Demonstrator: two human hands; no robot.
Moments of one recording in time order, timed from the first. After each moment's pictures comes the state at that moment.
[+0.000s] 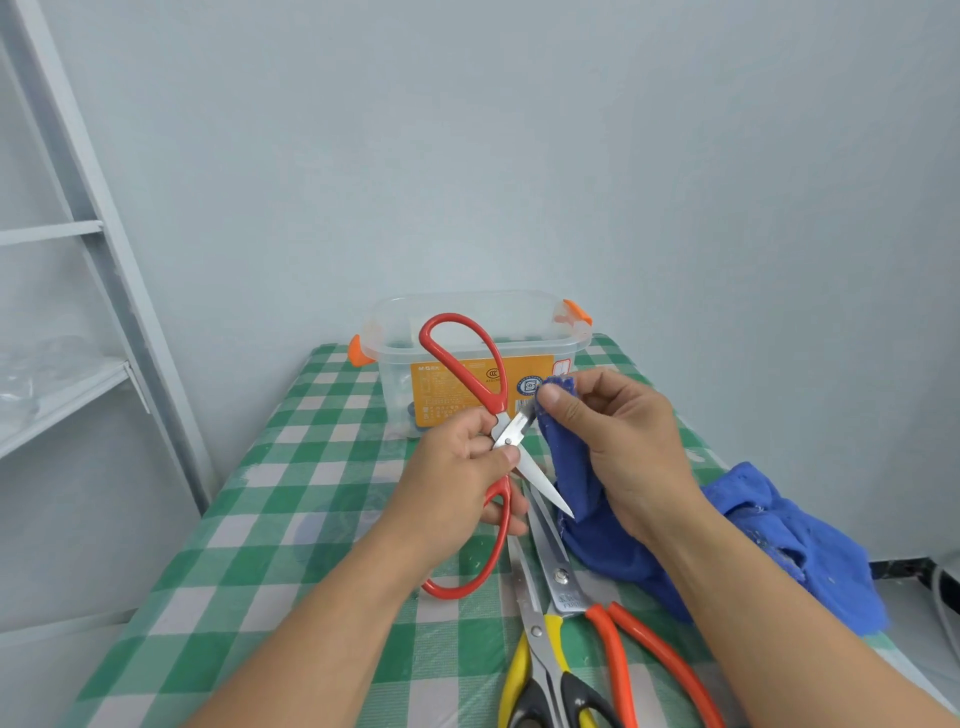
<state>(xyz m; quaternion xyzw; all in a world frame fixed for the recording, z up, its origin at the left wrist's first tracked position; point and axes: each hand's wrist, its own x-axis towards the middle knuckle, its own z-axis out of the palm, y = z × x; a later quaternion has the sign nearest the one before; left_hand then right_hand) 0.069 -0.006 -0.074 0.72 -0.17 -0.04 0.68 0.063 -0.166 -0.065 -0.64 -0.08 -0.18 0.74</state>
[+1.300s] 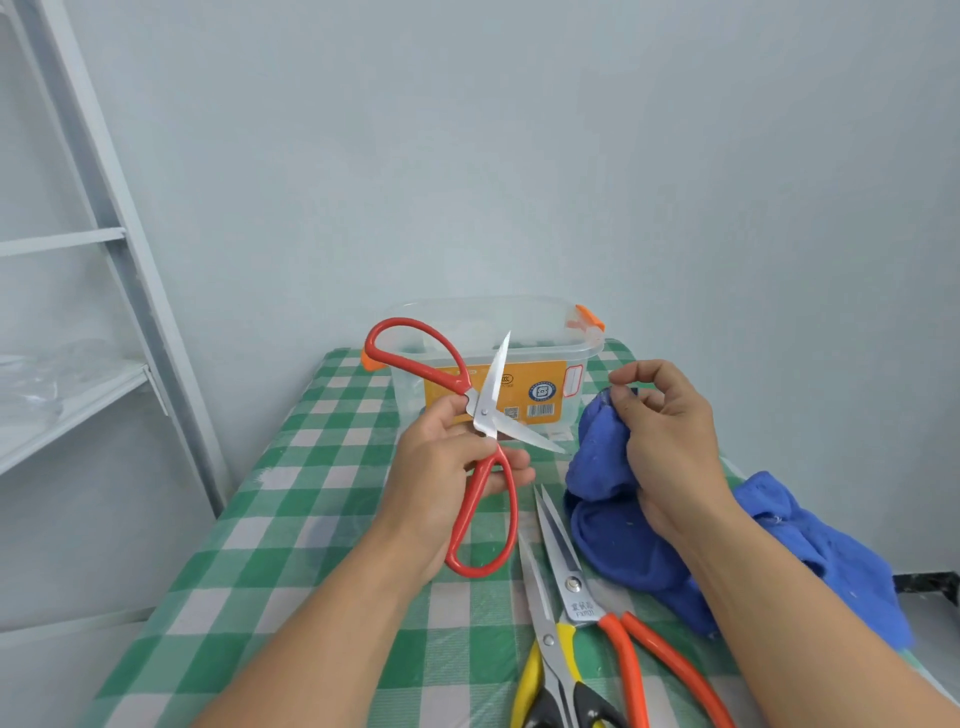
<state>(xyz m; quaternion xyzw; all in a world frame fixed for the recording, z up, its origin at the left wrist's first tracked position) 0.067 0.000 -0.065 0.59 -0.11 0.00 0.80 0.076 -0.181 -0.068 -0.66 0.07 -0.26 0.70</state>
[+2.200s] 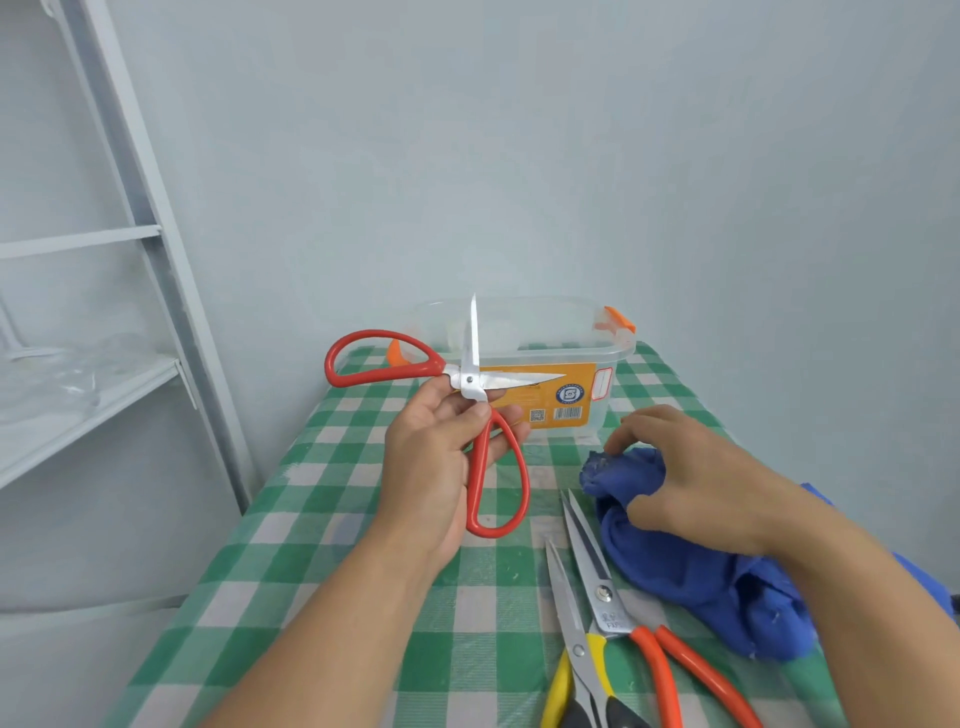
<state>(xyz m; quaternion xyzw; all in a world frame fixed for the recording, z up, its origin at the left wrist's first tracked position) 0.073 0.010 -0.056 0.47 -0.08 0.04 0.88 0.053 -0.209 -0.049 -0.97 -0.09 -0.03 0.23</state>
